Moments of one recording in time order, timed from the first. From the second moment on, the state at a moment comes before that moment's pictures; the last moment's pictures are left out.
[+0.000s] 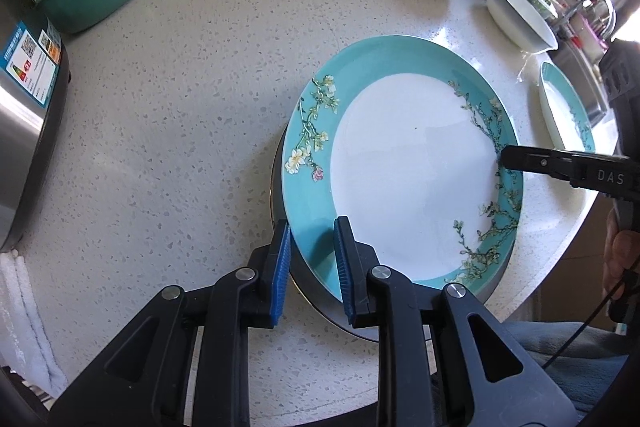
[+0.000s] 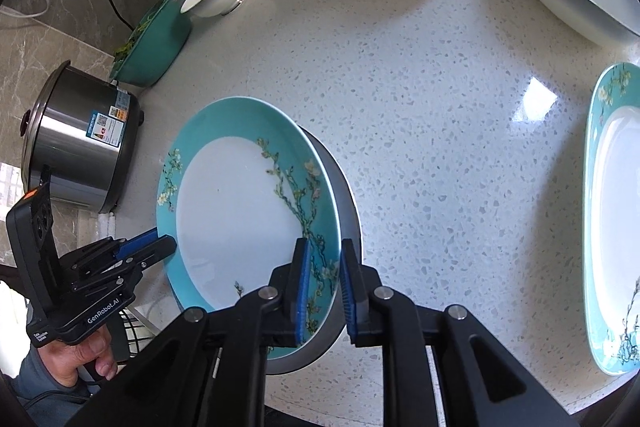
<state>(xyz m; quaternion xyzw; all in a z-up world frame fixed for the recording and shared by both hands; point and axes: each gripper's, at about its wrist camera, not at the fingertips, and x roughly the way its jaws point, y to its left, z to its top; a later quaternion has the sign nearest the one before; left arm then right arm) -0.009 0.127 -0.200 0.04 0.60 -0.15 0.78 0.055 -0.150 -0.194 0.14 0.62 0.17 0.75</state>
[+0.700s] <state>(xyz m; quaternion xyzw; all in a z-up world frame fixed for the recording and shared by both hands) -0.015 0.117 -0.203 0.07 0.59 -0.14 0.79 0.047 -0.126 -0.190 0.07 0.61 0.15 0.77</state>
